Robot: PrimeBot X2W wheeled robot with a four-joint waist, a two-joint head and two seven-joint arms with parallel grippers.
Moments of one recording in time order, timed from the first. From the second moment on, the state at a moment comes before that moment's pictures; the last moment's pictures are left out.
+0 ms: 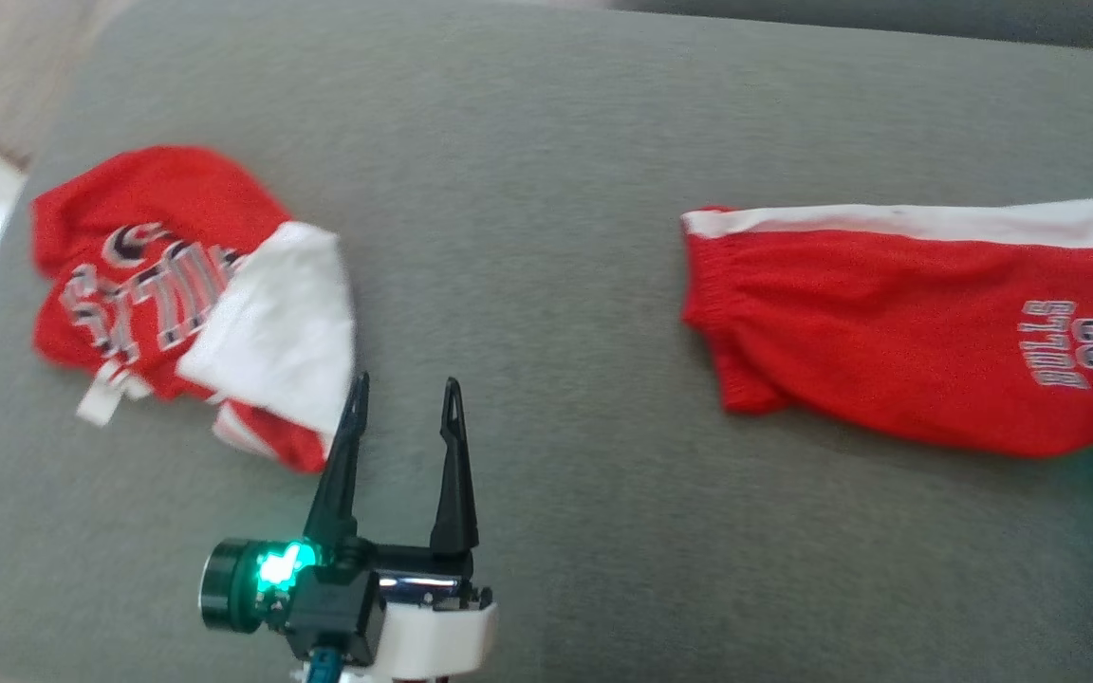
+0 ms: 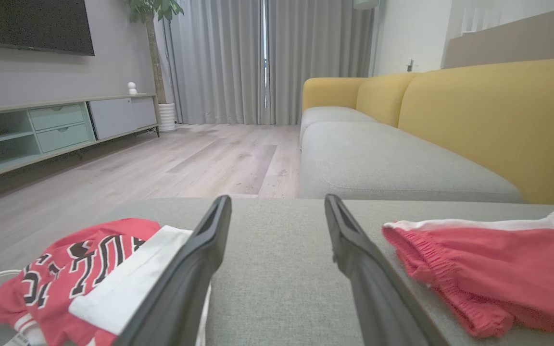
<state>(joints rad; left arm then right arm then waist) -0.02 0.05 -0.45 -0.06 -0.11 0.28 -0.26 -0.63 -0.47 0.26 1.05 0.67 0.13 -0.17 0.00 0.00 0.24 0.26</state>
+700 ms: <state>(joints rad) -0.01 0.05 -0.42 0.08 -0.08 0.23 -0.26 -0.69 -0.49 0.31 0.88 0.65 0.13 -0.19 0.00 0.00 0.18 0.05</state>
